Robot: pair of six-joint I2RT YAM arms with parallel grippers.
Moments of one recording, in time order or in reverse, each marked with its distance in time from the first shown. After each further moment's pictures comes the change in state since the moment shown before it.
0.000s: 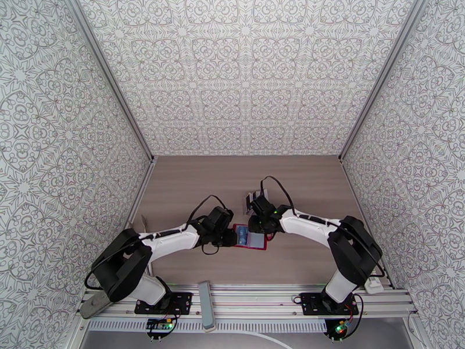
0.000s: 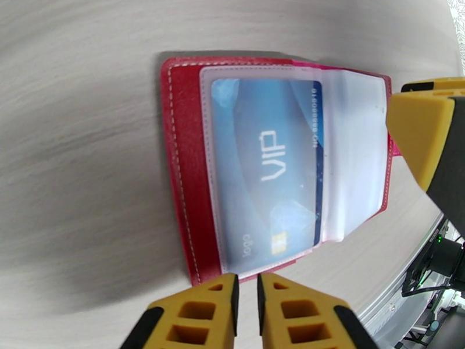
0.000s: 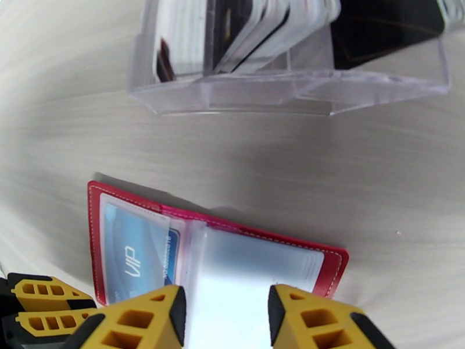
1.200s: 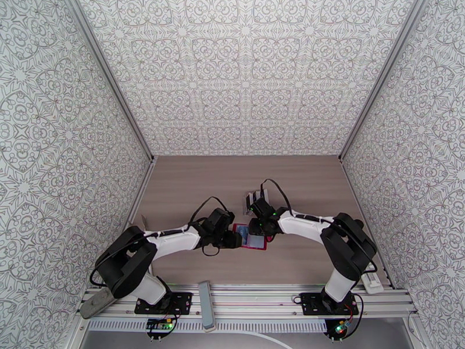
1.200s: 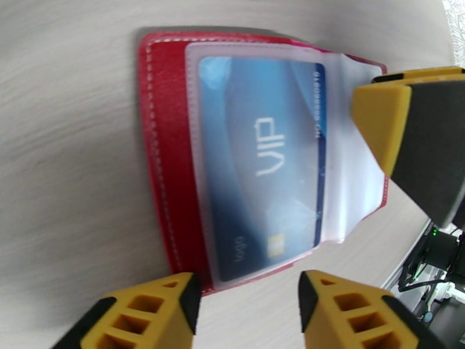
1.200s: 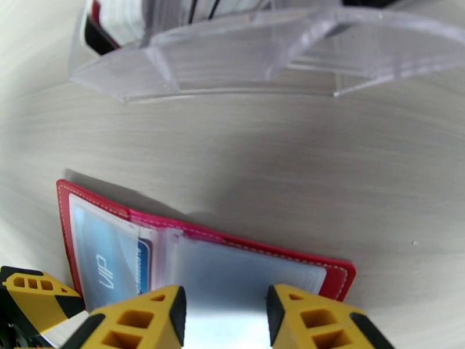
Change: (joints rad) left arm 0.007 0.027 -0.028 0.079 0.070 -0.003; right arm -0.007 0.044 -0.039 0.062 -0.029 0.004
